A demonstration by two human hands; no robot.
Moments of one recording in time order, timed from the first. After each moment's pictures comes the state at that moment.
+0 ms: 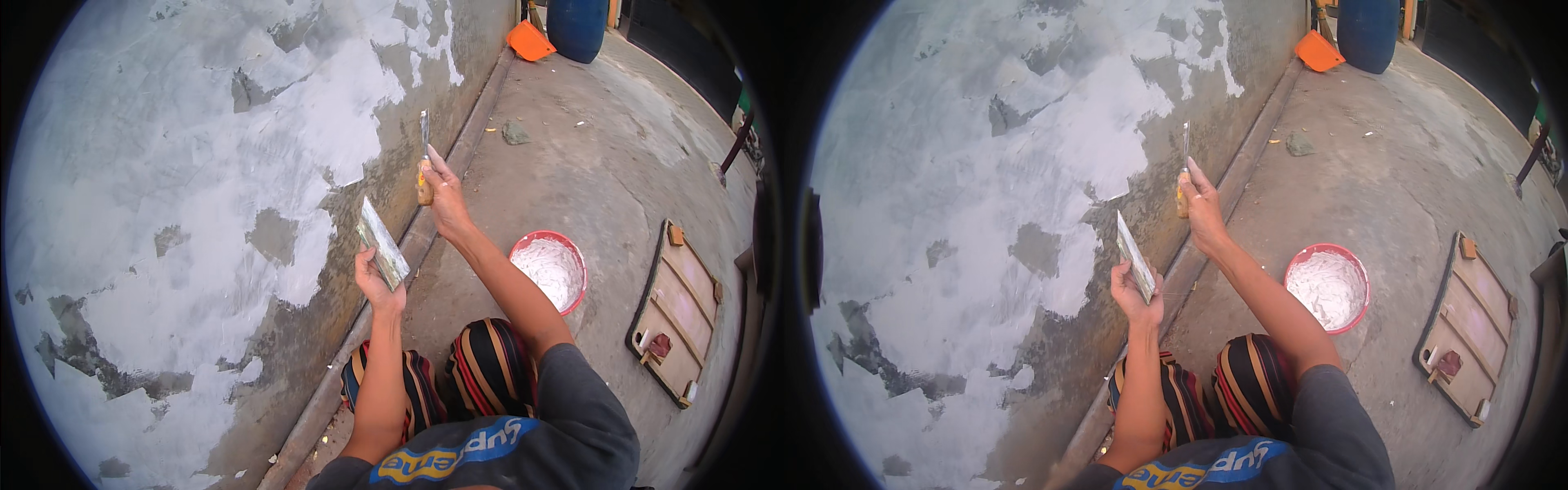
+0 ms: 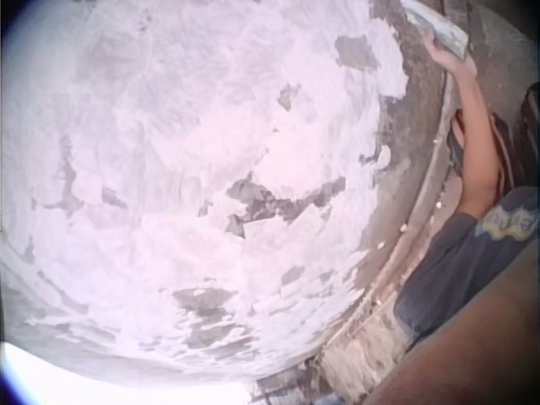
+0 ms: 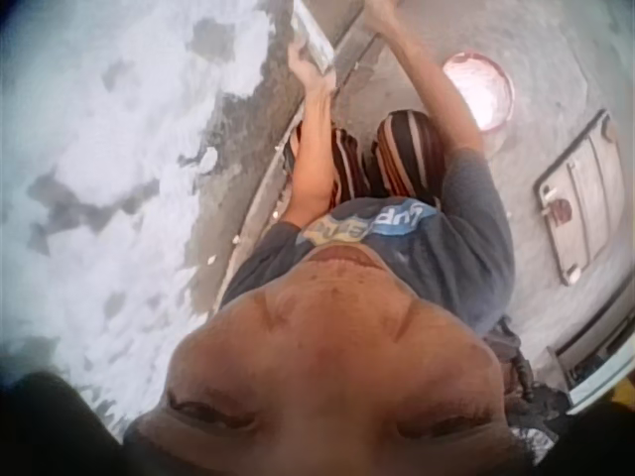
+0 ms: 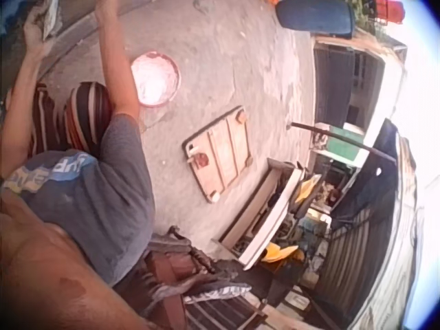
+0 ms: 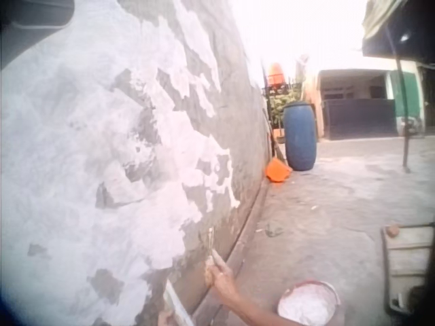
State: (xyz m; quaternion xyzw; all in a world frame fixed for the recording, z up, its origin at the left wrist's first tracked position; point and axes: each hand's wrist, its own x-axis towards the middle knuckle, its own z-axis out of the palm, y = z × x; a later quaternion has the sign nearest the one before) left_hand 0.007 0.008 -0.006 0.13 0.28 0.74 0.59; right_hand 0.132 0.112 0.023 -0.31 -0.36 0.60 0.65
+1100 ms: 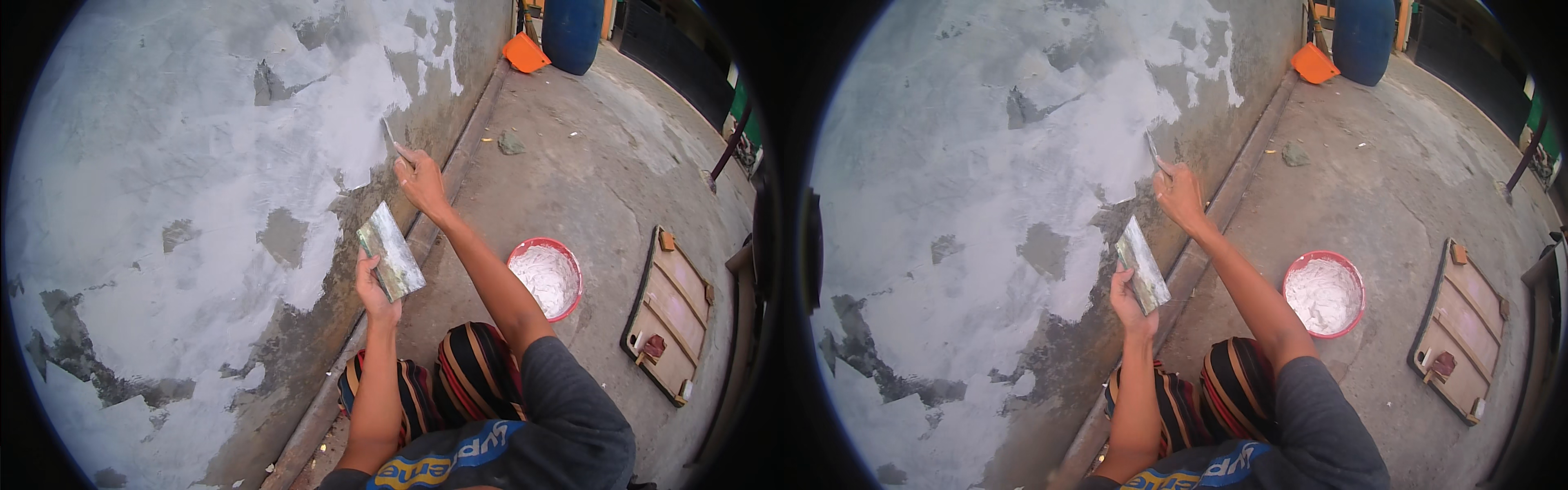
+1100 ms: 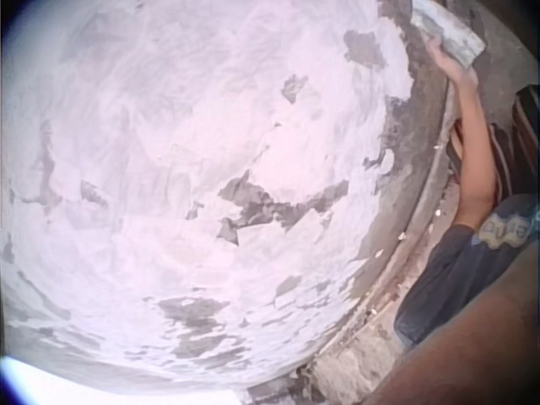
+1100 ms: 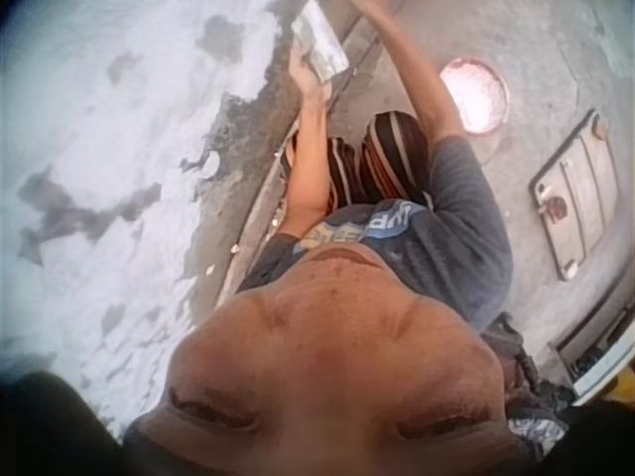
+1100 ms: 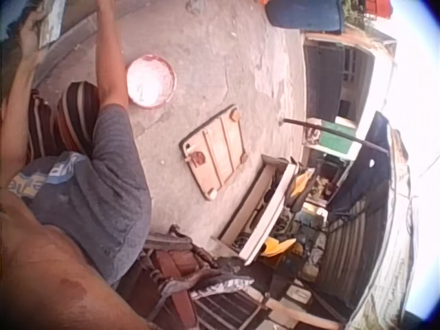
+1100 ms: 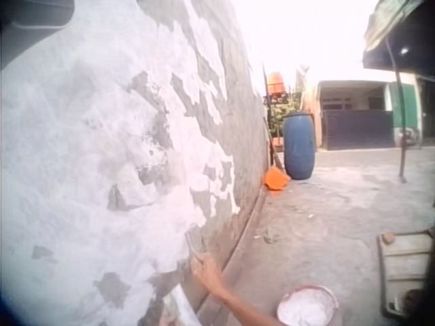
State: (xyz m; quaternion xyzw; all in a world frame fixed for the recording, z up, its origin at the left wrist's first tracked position) left_hand -0.008 -0.009 0.017 0.22 0.29 0.72 0.60; right_hand 0.100 0.157 0.033 -0.47 -0.66 0.18 0.55
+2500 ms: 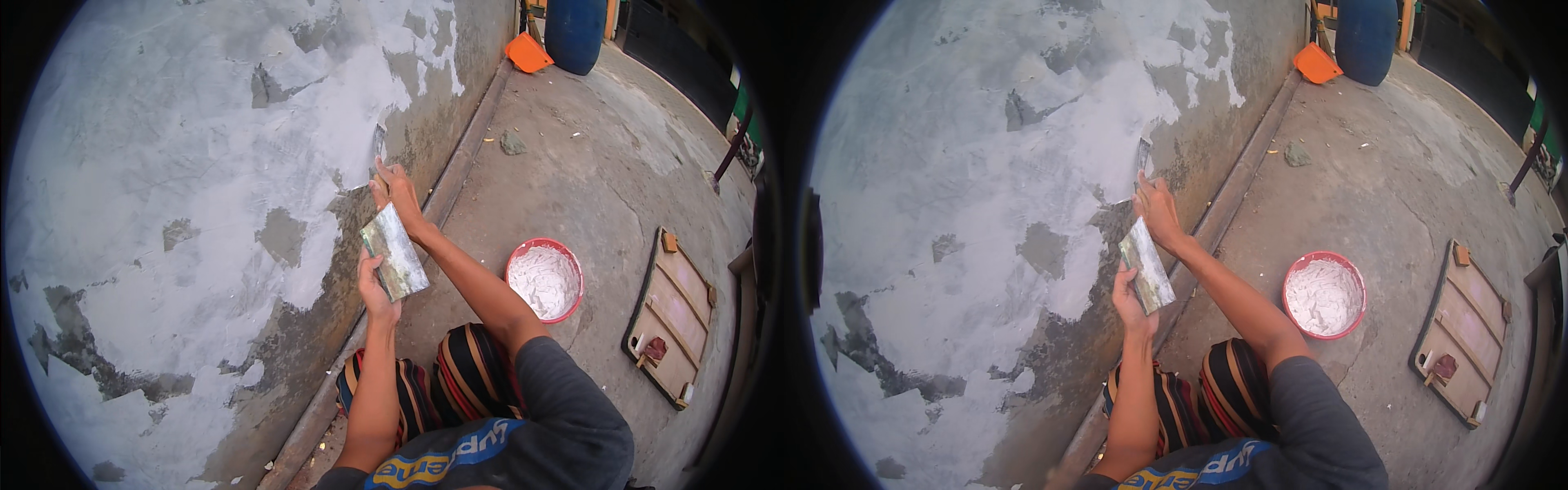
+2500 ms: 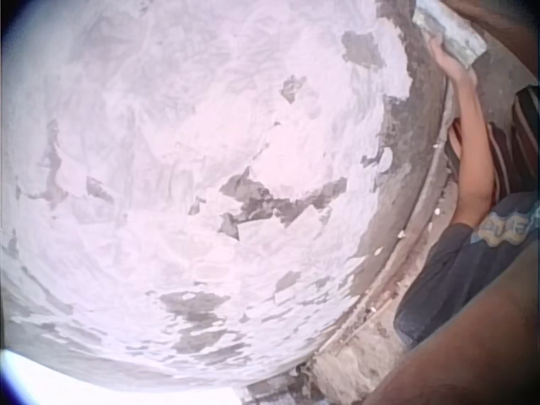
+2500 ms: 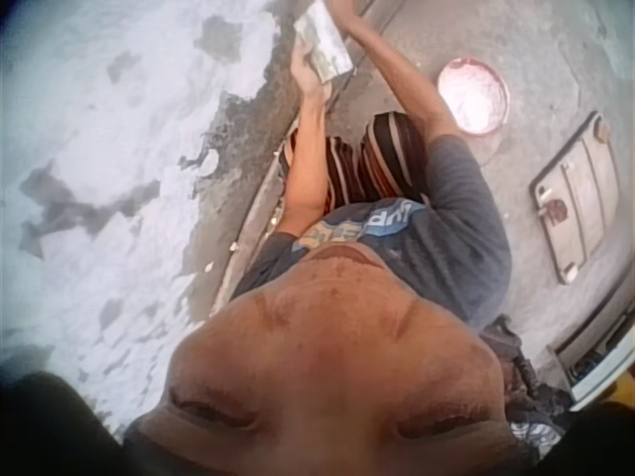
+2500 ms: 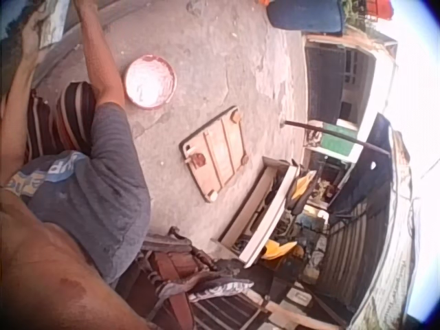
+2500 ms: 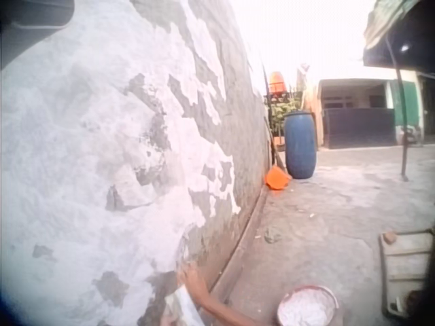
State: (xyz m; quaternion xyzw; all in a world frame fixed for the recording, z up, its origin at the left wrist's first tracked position) left_hand 0.000 -0.009 0.019 0.25 0.30 0.70 0.60; right_hand 0.065 0.141 0.011 -0.41 -0.68 0.22 0.57
